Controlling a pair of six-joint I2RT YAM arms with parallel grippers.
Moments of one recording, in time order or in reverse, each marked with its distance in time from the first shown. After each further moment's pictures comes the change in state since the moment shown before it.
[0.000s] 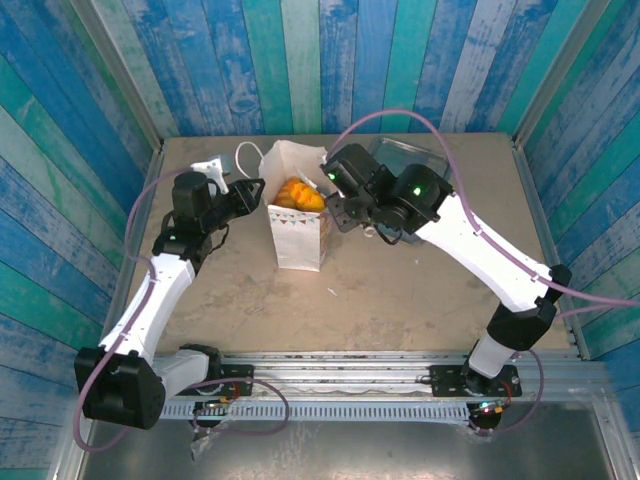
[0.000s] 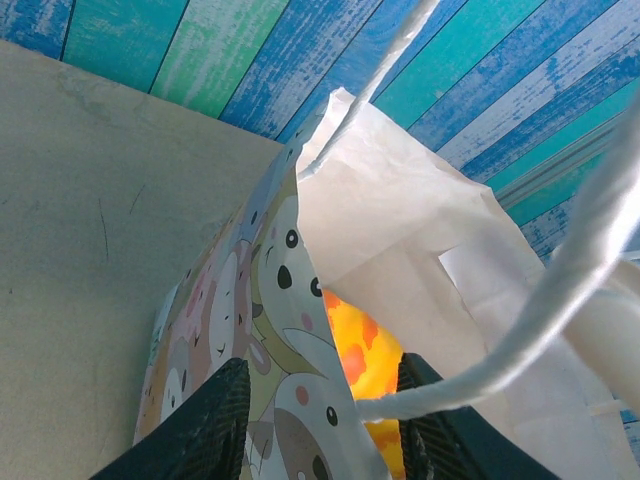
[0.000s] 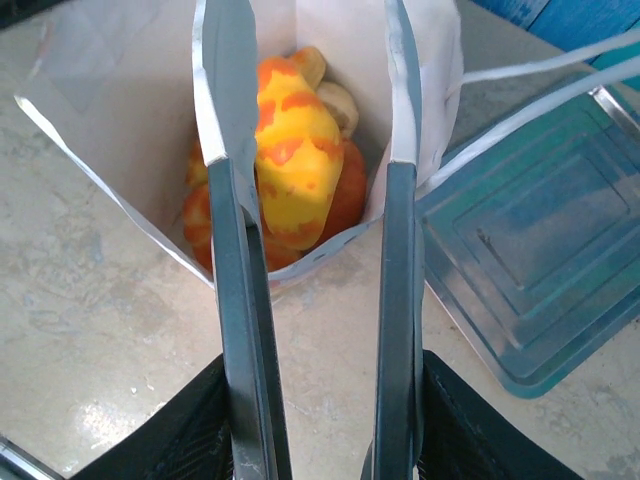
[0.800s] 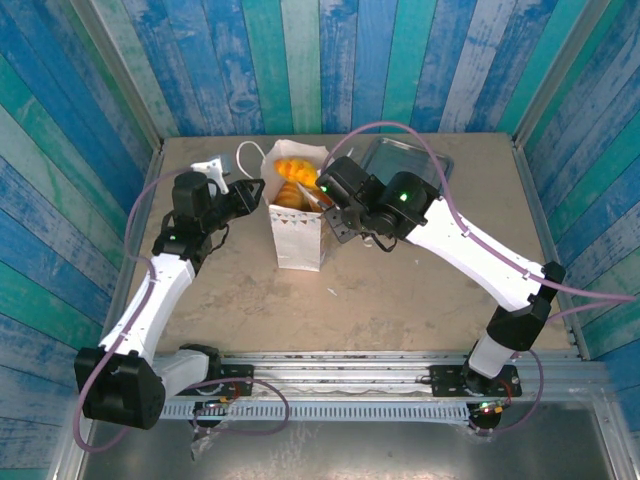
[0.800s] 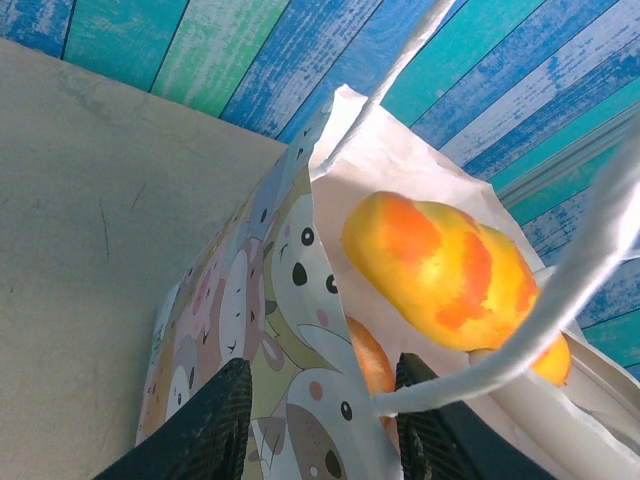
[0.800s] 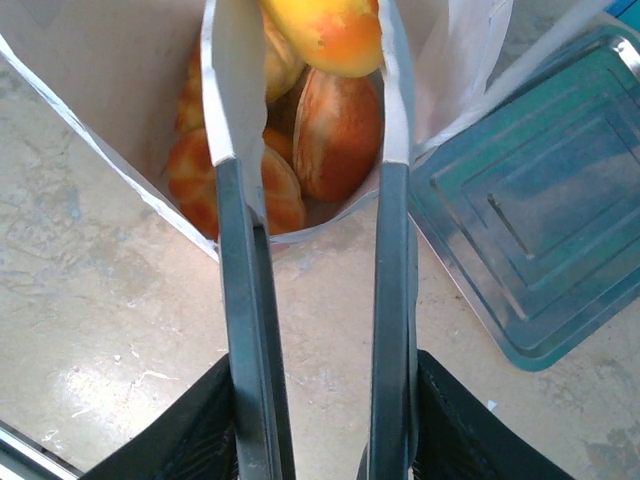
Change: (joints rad) left arm 0.000 0.000 0.000 -0.001 -0.001 0.000; right arm 0.018 0.003 -0.096 -0.002 -0.002 0.014
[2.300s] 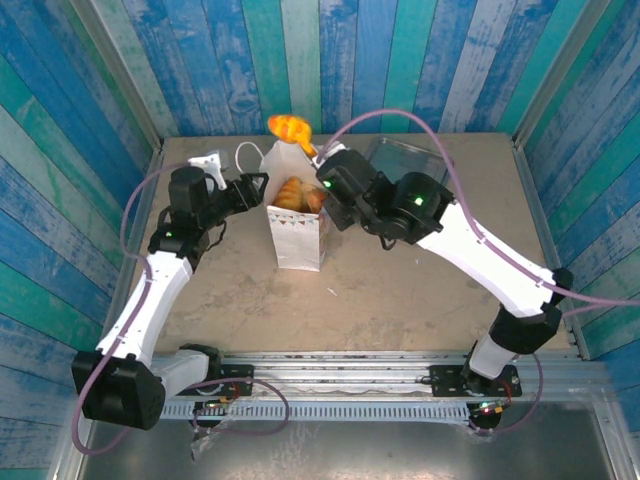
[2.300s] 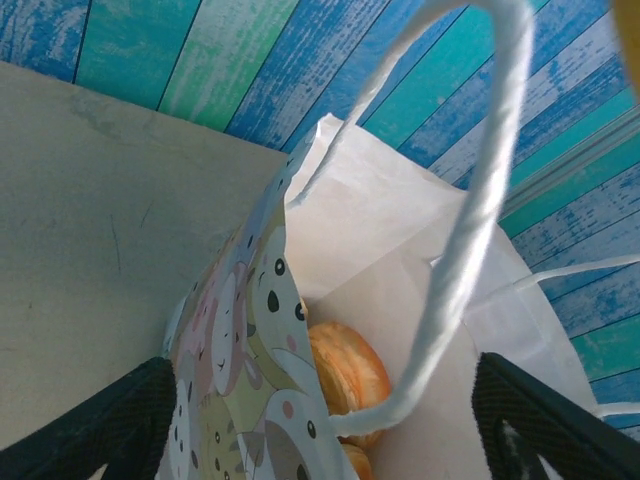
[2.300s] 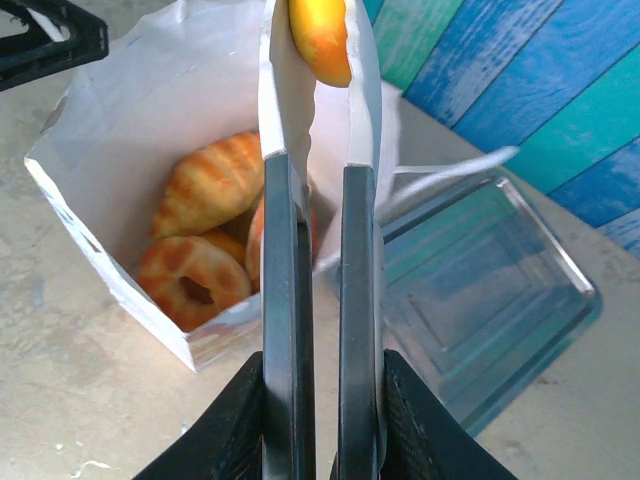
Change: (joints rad) left arm 0.000 -0.001 0.061 -0.068 -0.020 0.036; right arm 0.063 -0.004 0.107 0.072 0.190 -0.119
